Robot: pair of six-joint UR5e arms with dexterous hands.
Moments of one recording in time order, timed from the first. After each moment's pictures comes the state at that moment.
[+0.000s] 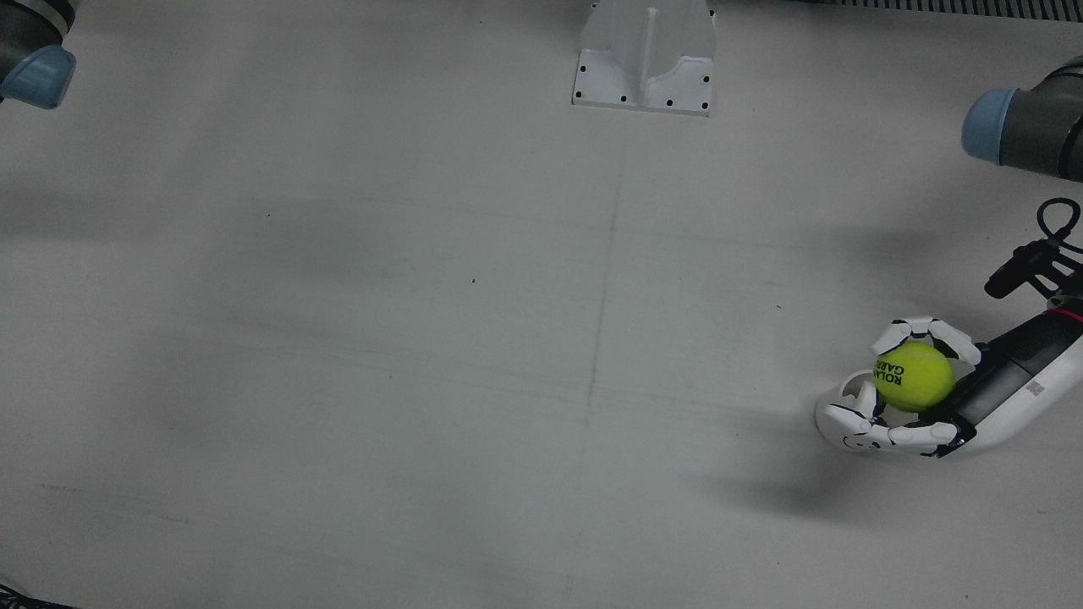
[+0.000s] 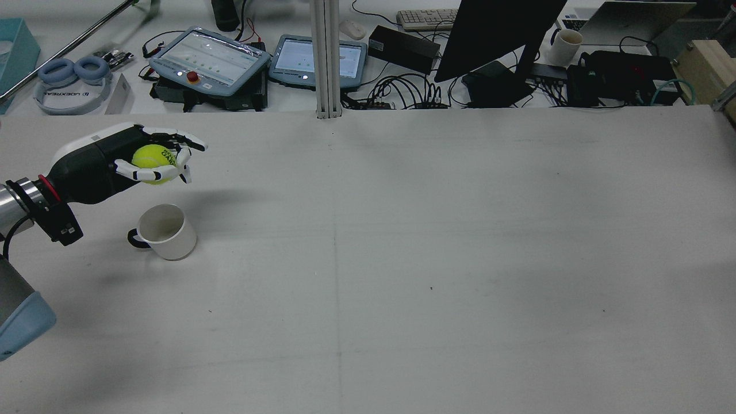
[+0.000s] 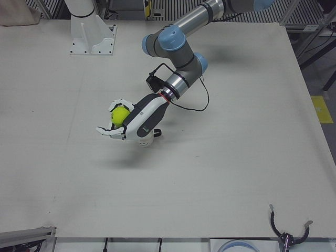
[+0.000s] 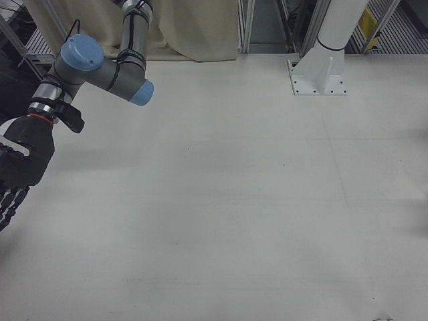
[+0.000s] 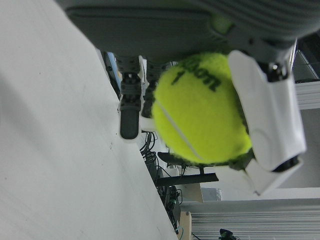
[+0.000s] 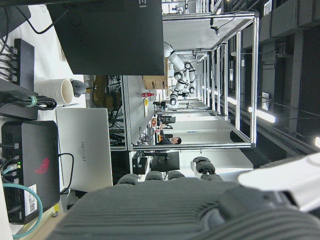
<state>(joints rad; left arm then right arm) -0.90 -1.85 -1.79 0.17 1.61 0.28 1.49 -1.42 1.45 -3.32 -1.41 0.08</state>
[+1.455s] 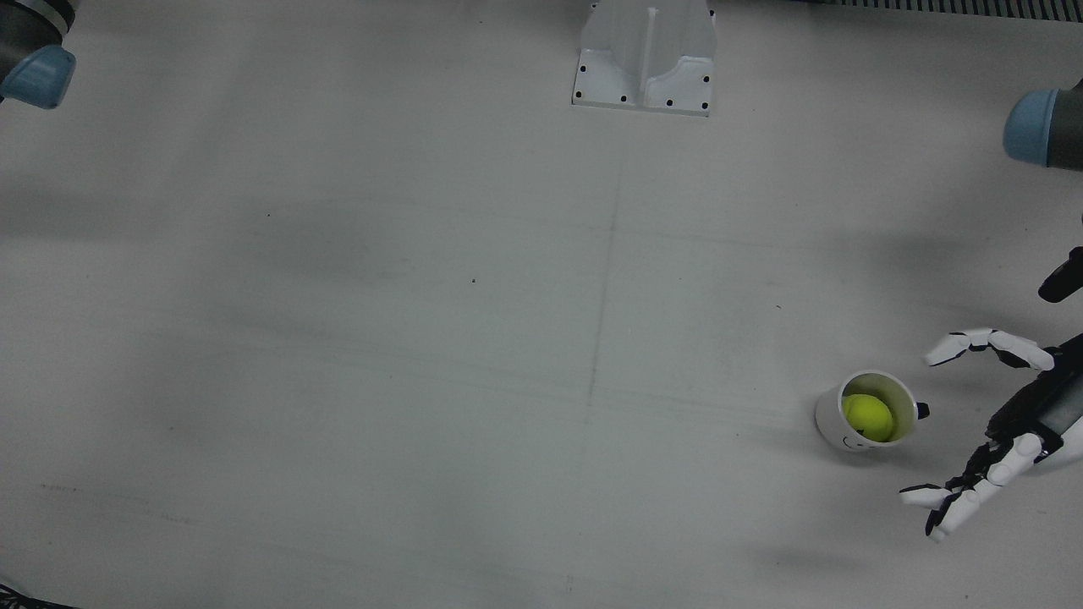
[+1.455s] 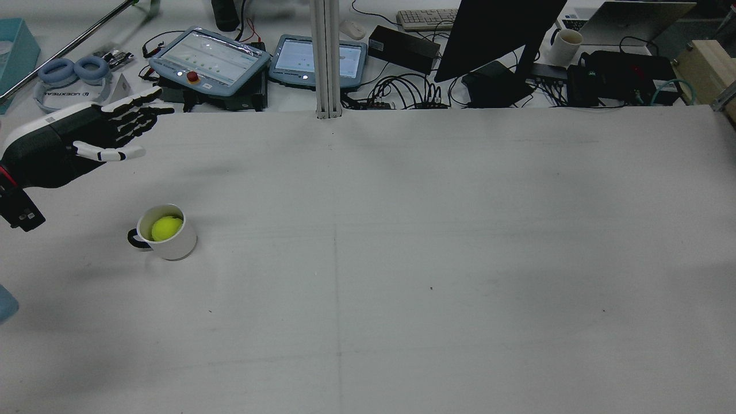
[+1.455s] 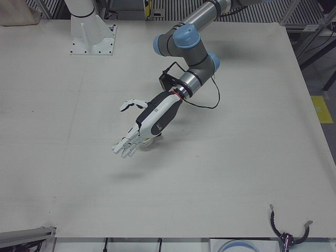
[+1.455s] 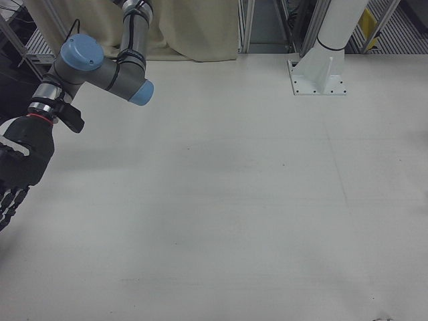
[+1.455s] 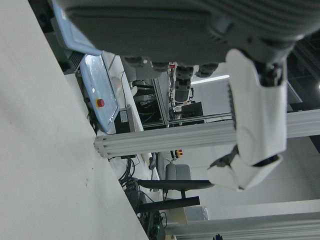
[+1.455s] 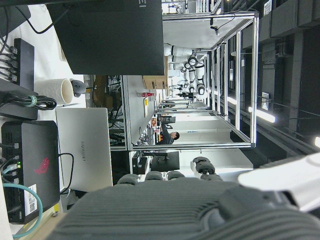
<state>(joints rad) -0.99 -1.81 -1.81 0.13 1.62 0.28 1.49 -1.43 1.45 -3.32 -1.41 0.08</state>
